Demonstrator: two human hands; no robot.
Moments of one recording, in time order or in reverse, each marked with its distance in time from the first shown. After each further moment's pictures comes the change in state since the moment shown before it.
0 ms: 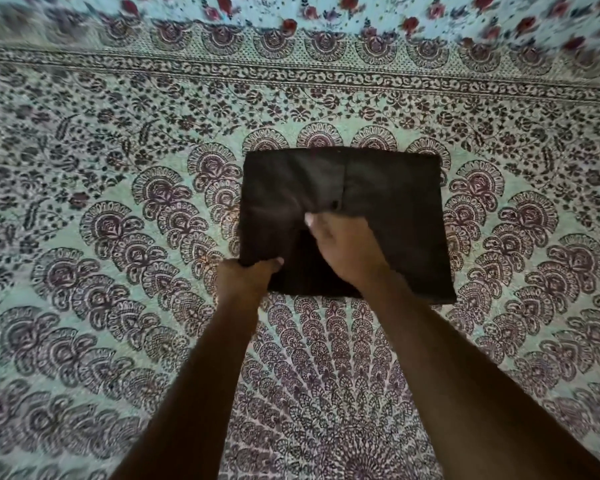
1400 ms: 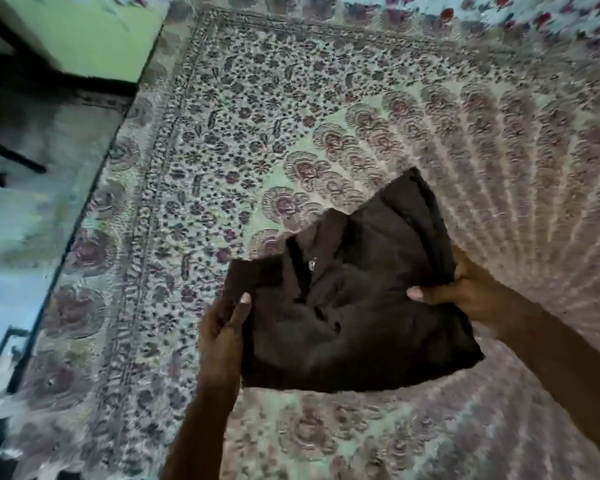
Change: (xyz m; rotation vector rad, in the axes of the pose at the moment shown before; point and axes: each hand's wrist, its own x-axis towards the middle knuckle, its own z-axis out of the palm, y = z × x) left_hand -0.051 -0.288 -0.456 -0.681 -0.109 0.117; right_hand -0.304 -0.259 0.150 0.955 -0.319 0.147
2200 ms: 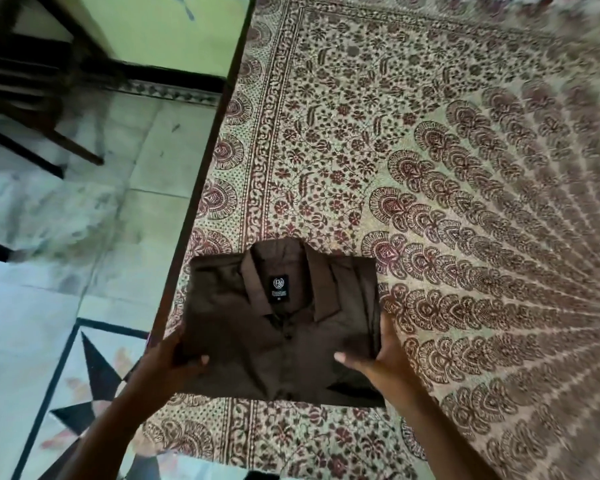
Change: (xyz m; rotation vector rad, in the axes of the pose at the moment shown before) left_hand 0.109 0.105 -0.325 1.037 -0.231 -0.131; right_hand 0.059 0.178 0.272 -0.254 0.272 0.268
